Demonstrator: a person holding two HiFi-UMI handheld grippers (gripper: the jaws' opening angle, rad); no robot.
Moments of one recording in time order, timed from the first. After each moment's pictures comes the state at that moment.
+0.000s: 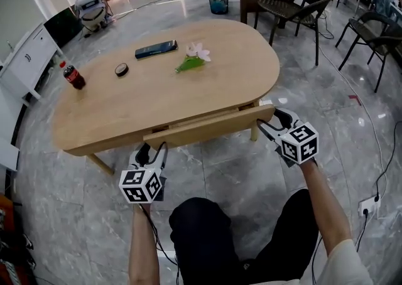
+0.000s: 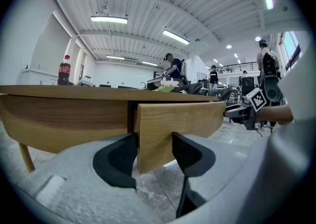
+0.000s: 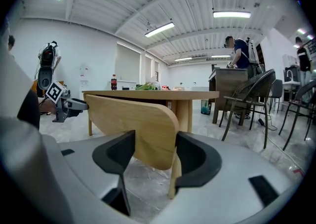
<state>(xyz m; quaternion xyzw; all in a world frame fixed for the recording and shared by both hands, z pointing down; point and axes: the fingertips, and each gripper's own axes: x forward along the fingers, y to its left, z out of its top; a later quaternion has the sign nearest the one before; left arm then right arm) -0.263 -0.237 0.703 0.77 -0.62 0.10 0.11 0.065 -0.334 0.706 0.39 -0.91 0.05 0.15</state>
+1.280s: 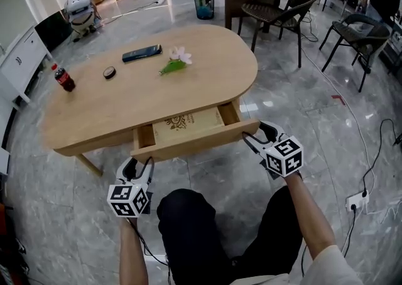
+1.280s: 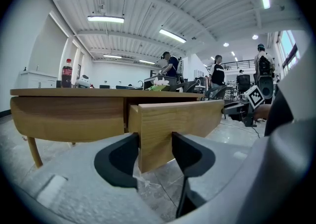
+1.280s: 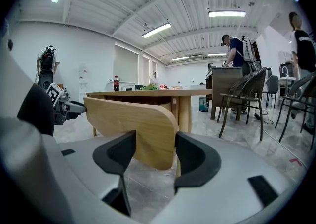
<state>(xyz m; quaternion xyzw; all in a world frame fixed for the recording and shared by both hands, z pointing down) -0.248 -0.180 0.706 0.78 -0.61 0.12 0.10 0.082 -0.278 0.709 0.40 -0.90 0.07 0.14</state>
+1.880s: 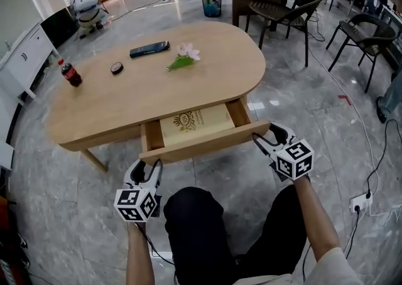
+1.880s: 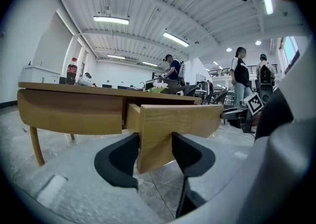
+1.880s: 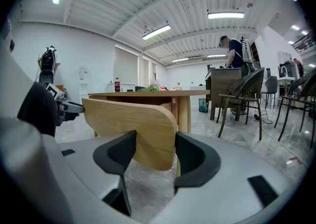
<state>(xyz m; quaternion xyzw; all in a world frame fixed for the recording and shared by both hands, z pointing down) -0.237 -0.159 0.704 0.77 -0.61 0.09 0.12 0.092 -0.265 0.709 0.40 -0.90 0.07 0.14</state>
